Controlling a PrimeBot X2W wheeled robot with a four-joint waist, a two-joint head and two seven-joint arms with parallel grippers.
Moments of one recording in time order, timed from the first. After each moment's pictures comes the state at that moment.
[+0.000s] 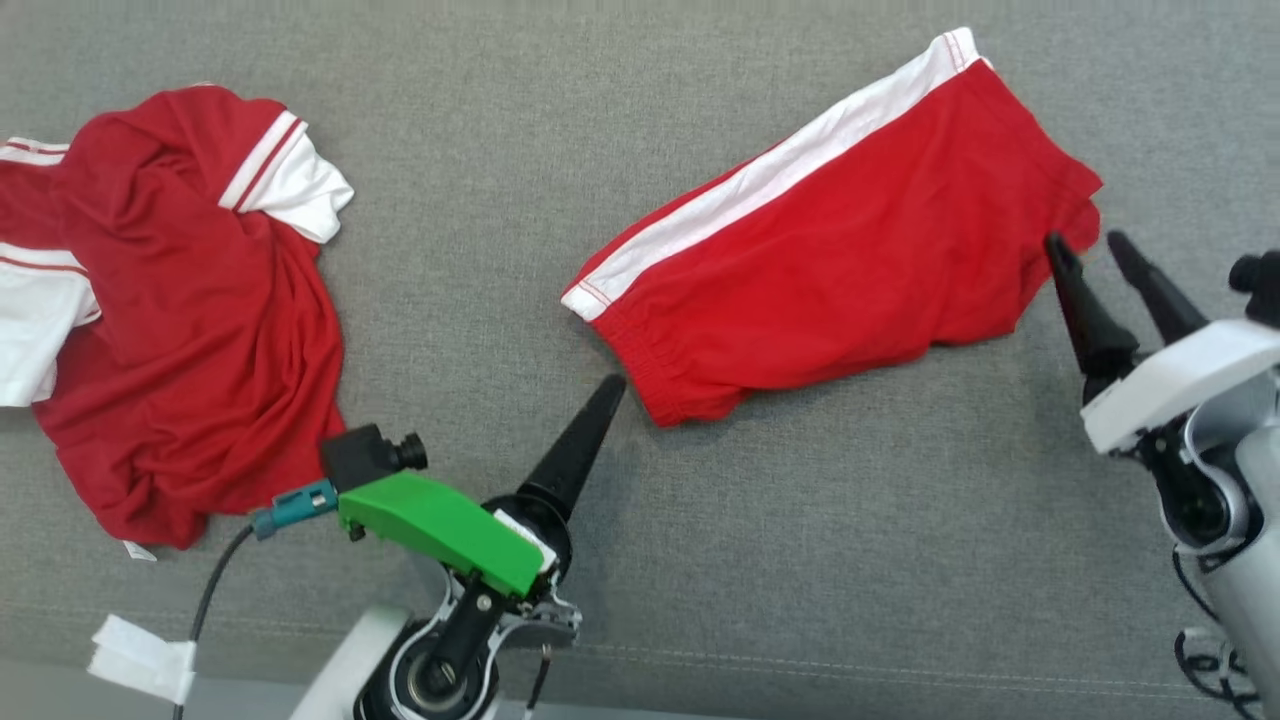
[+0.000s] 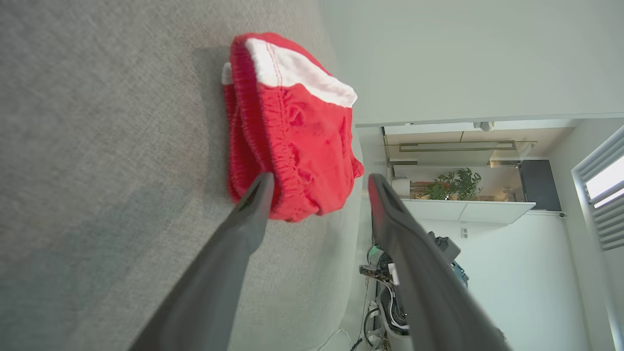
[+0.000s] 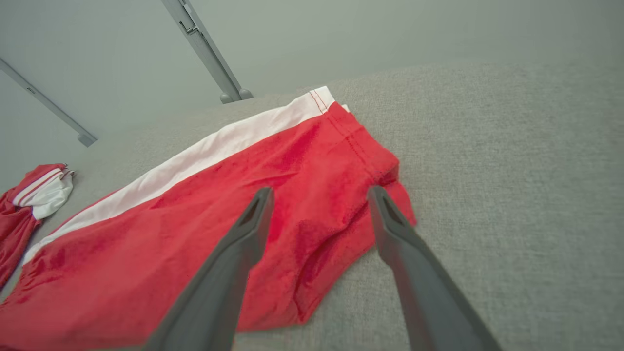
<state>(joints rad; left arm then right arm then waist) -0.24 0.14 -0.60 -0.10 -1.62 0.11 -0.03 -0.34 -0.43 0.32 0.29 0.74 0.06 -0.07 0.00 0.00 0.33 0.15</state>
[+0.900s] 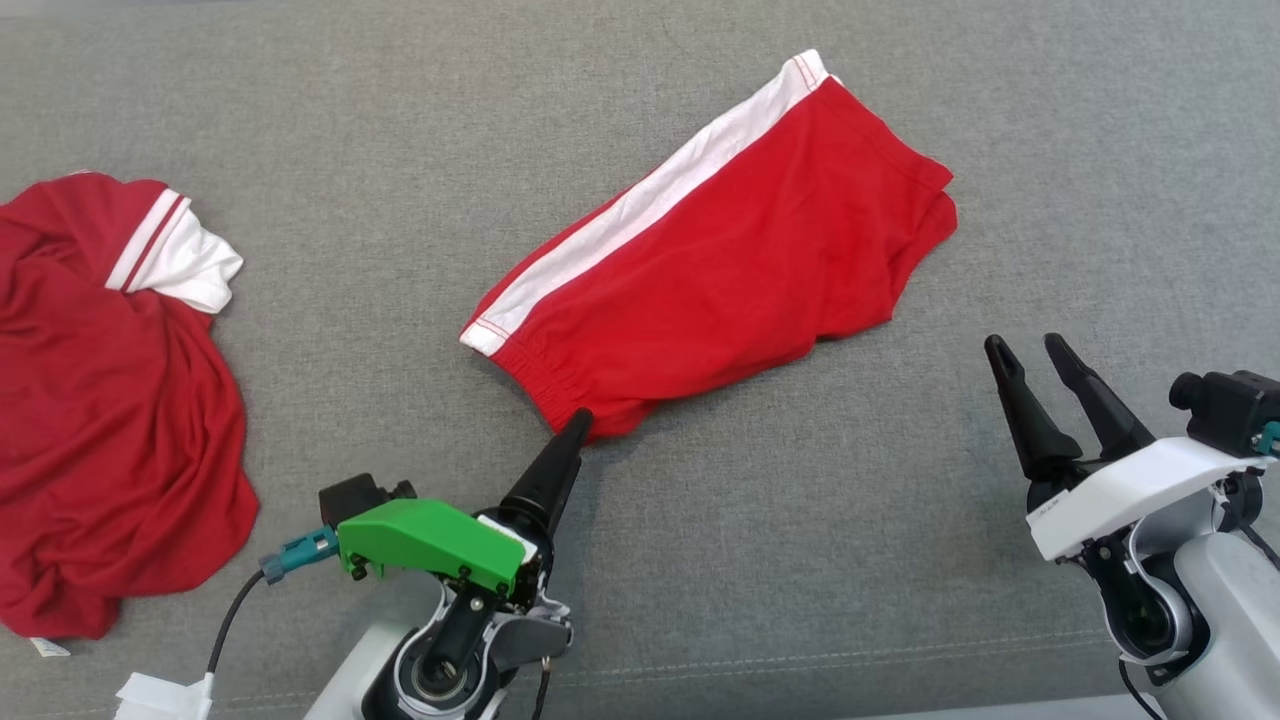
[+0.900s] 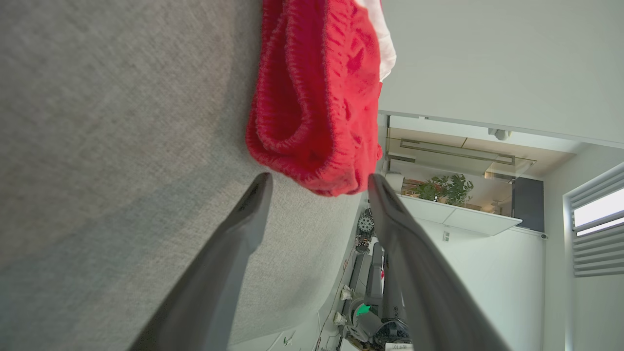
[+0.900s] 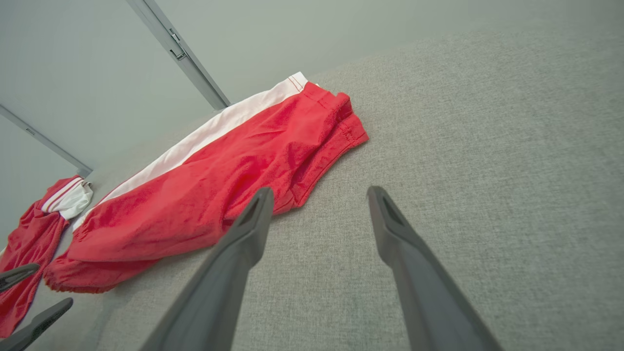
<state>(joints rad) -0.20 0.08 -0.57 0.06 -1.75 0.12 -0.07 -0.13 -0.37 0.35 0.15 0.76 0.03 -0.15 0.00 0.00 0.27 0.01</state>
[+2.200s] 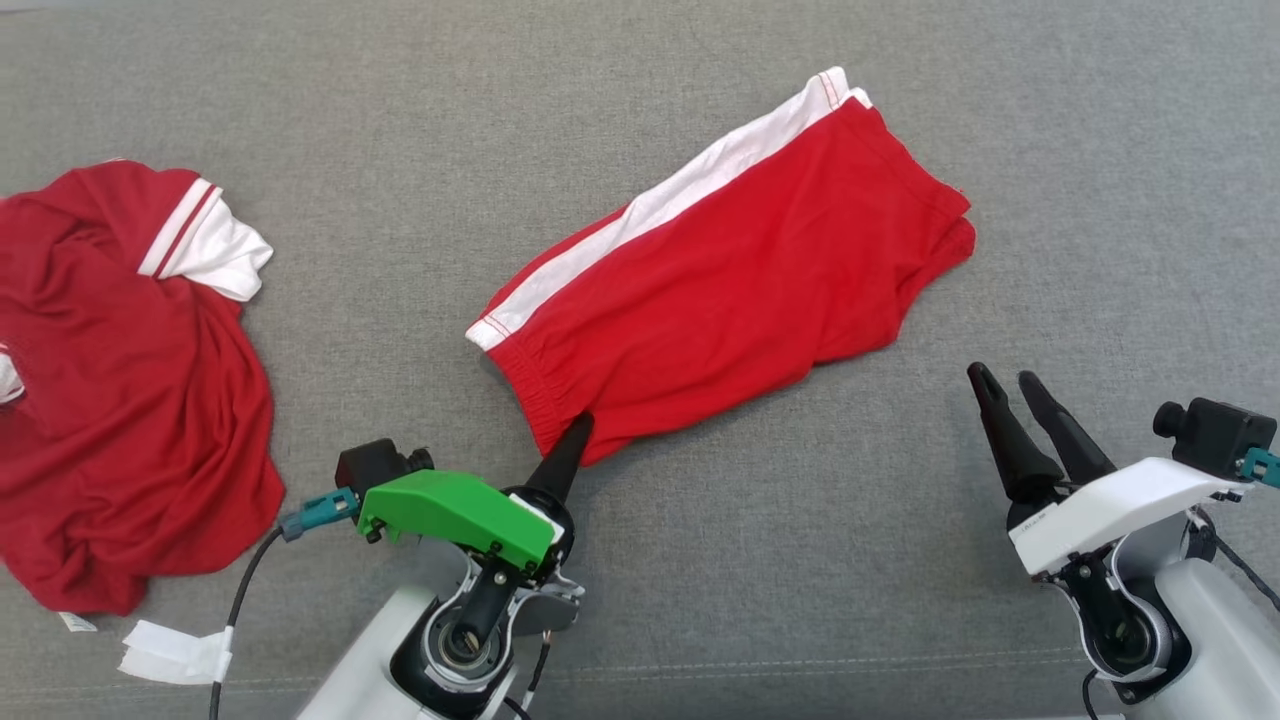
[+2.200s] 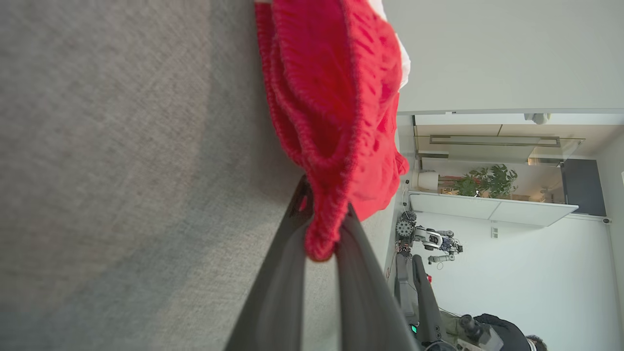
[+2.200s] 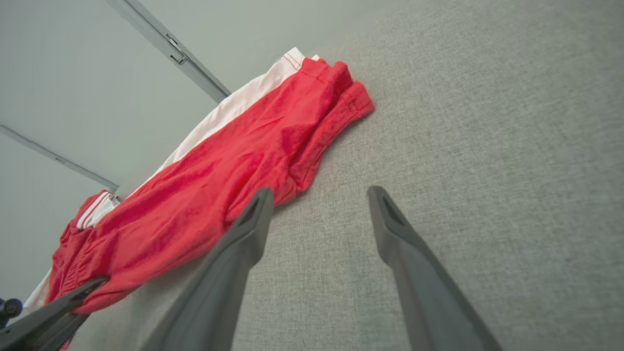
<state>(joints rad) -0.32 0.08 -0.65 0.22 -1.66 0.08 -0.10 -0.09 -0.32 0.35 0.15 0.85 0.03 -0.13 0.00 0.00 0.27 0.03</state>
